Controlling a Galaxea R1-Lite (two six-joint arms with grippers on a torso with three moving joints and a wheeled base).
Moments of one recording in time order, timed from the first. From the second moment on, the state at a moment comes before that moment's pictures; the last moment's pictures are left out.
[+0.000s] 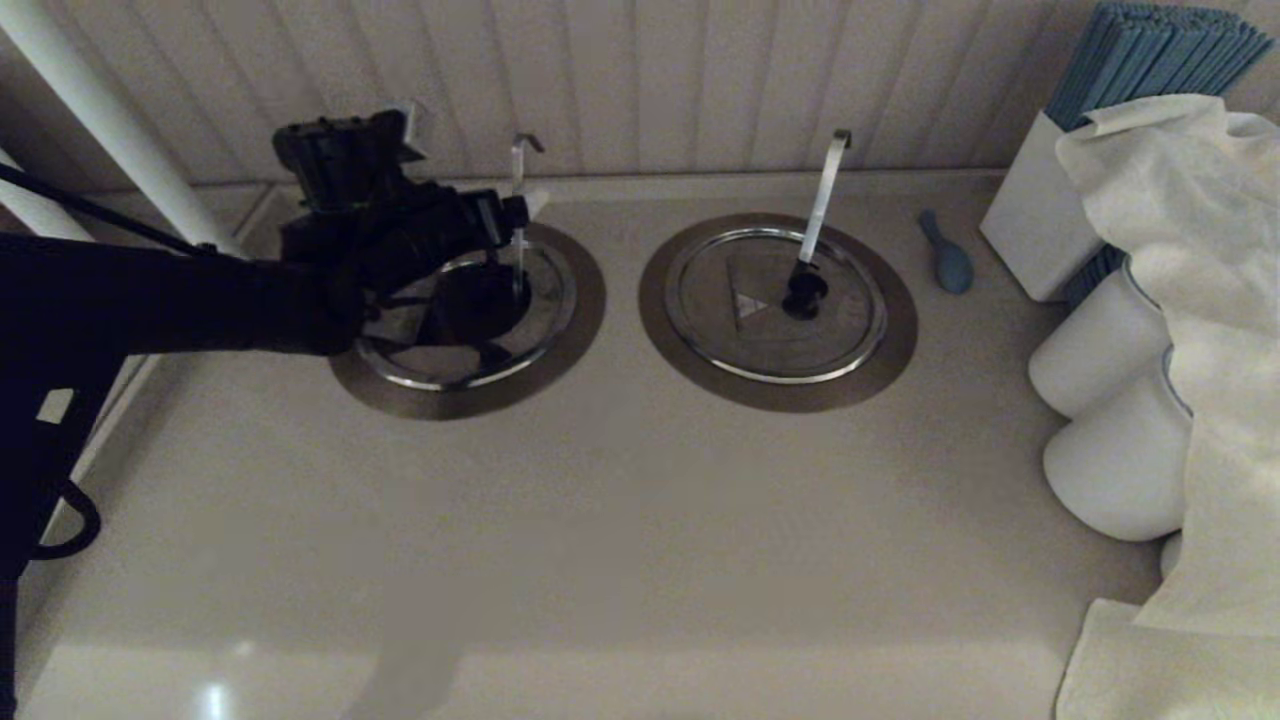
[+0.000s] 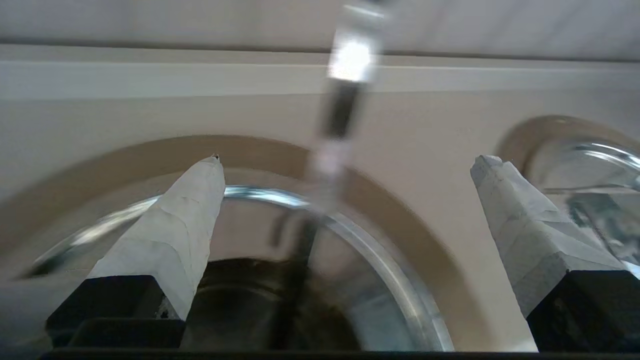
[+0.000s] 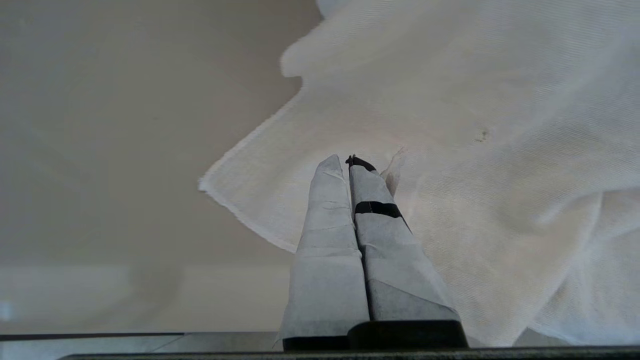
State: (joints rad) left arm -0.22 2.11 -1.70 -0.54 -0.15 -0.15; right arm 0.00 0.00 0.00 0.01 0.02 -0.02
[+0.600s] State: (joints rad) left arm -0.22 2.24 -1.76 -0.65 -0.11 -0.16; right arm 0.00 0.00 0.00 0.01 0.02 -0.02
